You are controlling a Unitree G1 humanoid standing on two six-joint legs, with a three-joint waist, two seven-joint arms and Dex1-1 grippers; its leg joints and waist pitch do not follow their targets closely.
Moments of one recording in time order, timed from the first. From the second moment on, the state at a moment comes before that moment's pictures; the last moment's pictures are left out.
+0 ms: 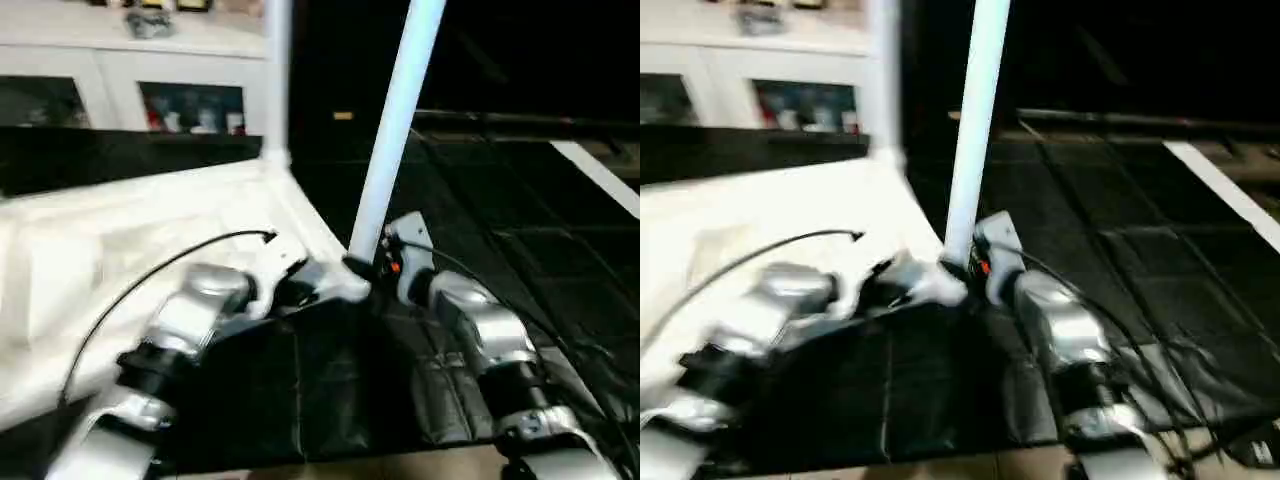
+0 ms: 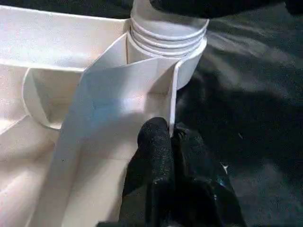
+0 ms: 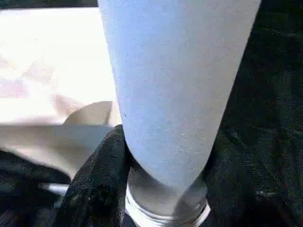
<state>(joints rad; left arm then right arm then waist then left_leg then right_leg) -0.57 0.21 -0.23 0.43 0.03 0.54 -0.79 -0.53 -0.05 0.02 0.50 0.10 0.34 0.47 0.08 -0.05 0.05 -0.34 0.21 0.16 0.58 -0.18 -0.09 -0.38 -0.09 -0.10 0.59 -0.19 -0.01</state>
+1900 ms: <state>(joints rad) -0.47 0.55 -0.33 0.39 -0.02 0.06 -1.29 -0.42 -0.36 0.18 0.35 0.22 0.22 1.17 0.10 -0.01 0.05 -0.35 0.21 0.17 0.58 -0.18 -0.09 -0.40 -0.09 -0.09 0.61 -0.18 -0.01</state>
